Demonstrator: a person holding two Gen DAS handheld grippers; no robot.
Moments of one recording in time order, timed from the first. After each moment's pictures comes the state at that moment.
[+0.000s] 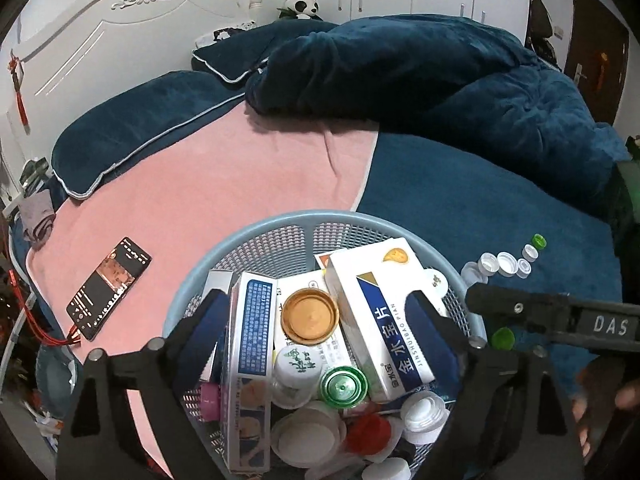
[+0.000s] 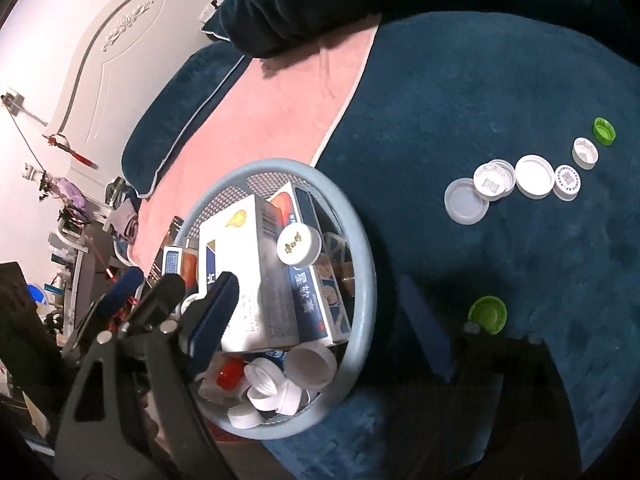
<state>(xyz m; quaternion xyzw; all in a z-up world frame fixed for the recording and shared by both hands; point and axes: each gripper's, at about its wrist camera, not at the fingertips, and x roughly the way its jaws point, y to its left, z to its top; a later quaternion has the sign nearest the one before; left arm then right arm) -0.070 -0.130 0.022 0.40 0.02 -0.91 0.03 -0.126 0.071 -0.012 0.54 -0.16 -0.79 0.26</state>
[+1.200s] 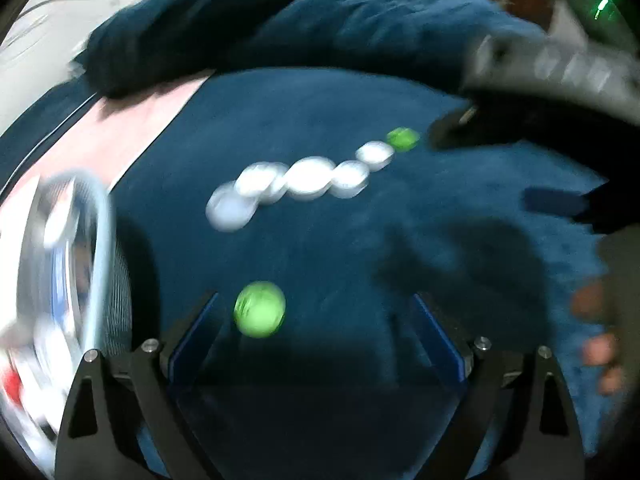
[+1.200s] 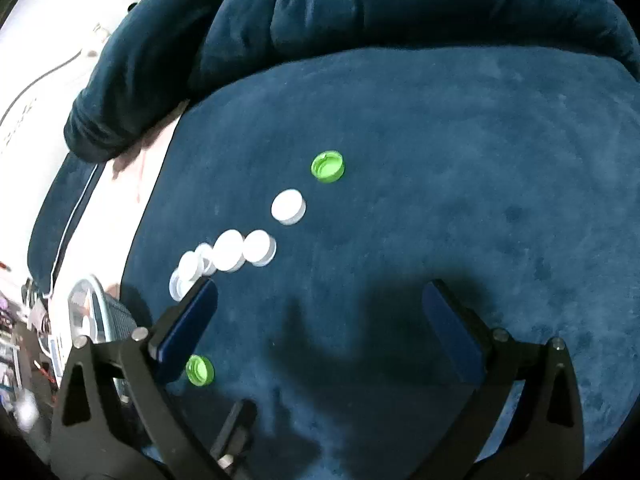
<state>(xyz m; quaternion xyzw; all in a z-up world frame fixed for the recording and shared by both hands) -0.065 0.104 -0.076 0.46 -0.03 -0.88 -0.08 -0.146 0.267 -0.036 0.51 -0.18 -0.84 0.03</state>
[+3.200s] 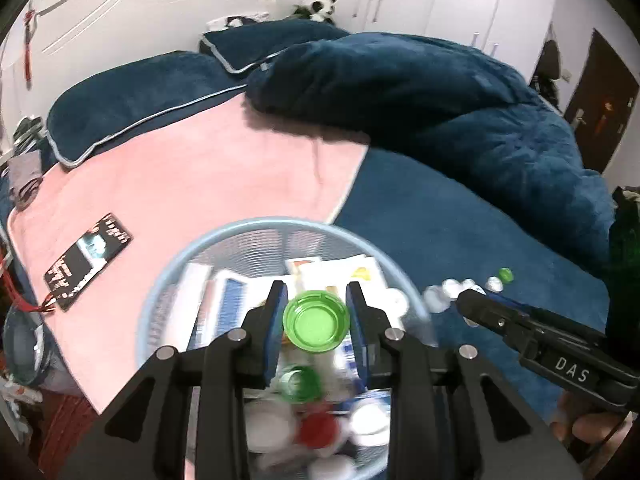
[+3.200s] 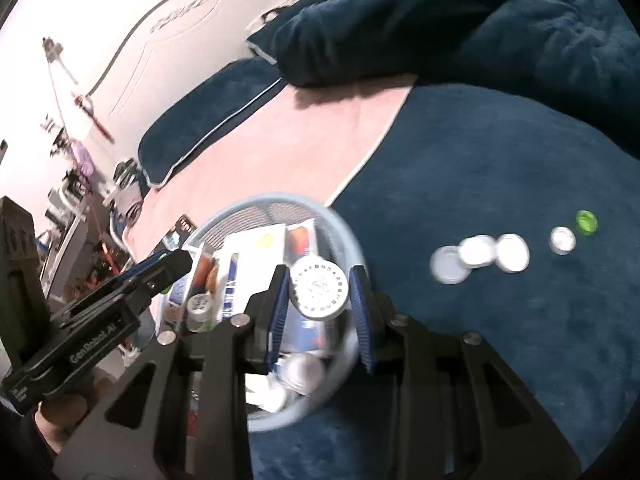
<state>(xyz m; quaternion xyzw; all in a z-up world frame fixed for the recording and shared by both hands) -0.064 -0.142 0.038 0.41 0.11 -0.91 0.02 -0.112 0.062 0.023 0.46 -0.07 -0.83 0.30</state>
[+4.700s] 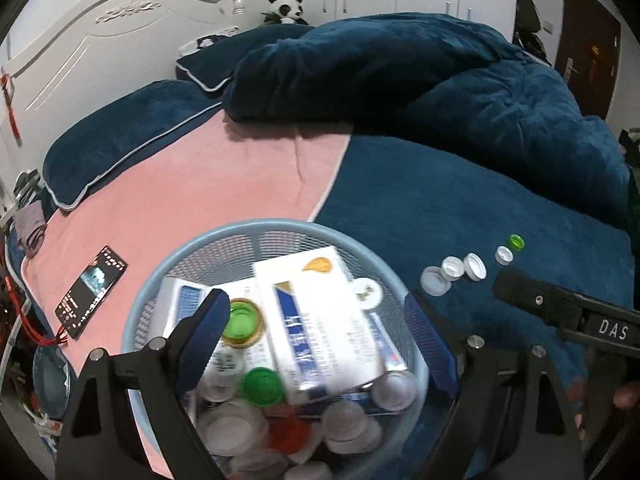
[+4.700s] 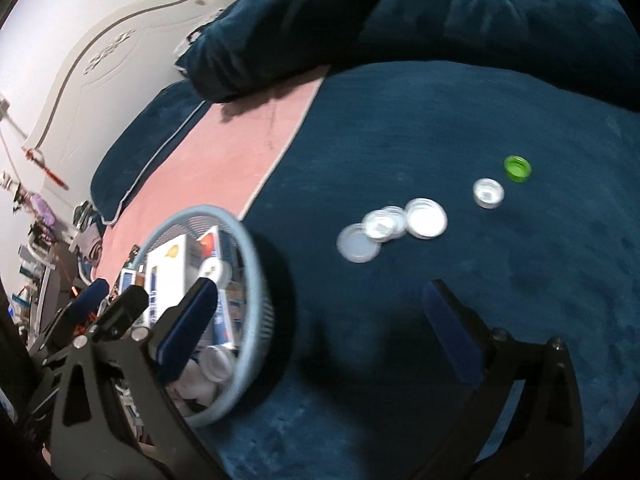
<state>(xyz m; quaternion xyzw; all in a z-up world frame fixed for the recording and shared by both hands) -0.072 -0.071 0.034 0.40 0.01 -0.92 0.01 -0.122 0.141 -0.004 0.49 -0.13 -0.84 0.19</state>
